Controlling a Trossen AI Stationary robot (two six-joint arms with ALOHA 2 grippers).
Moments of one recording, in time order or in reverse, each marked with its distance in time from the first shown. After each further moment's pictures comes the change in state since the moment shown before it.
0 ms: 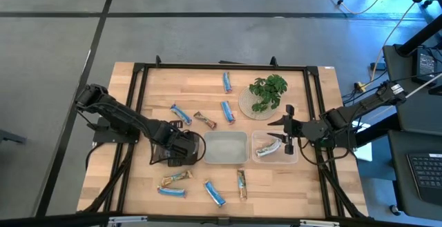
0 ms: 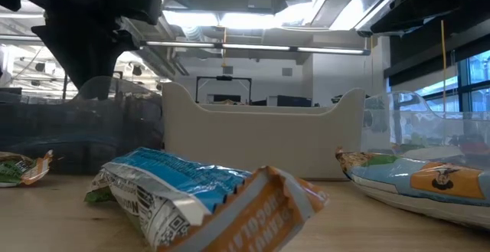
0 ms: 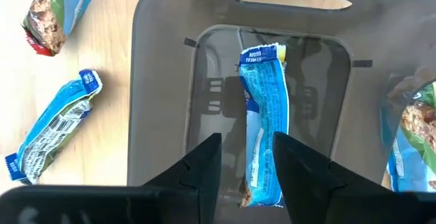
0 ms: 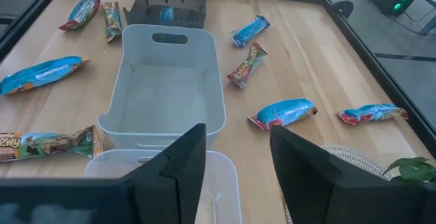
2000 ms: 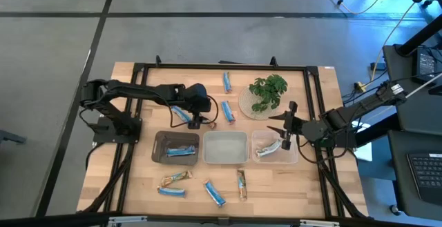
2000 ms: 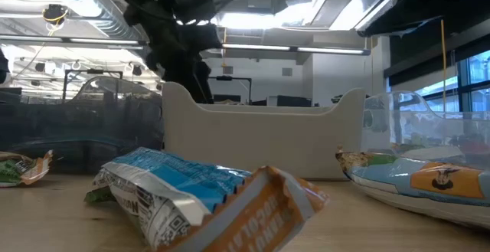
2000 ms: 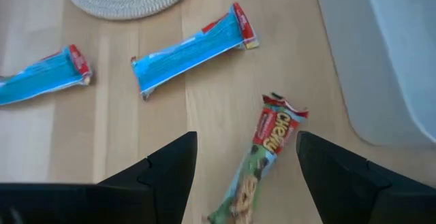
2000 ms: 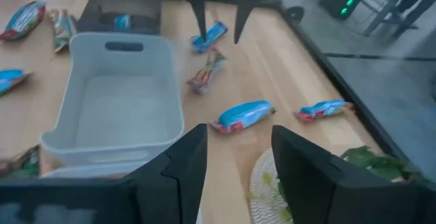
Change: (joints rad) left arm 0.609 0.014 -0.116 0.605 0.270 0.770; right arm 0.000 0.000 -0.014 0.005 0.153 0.014
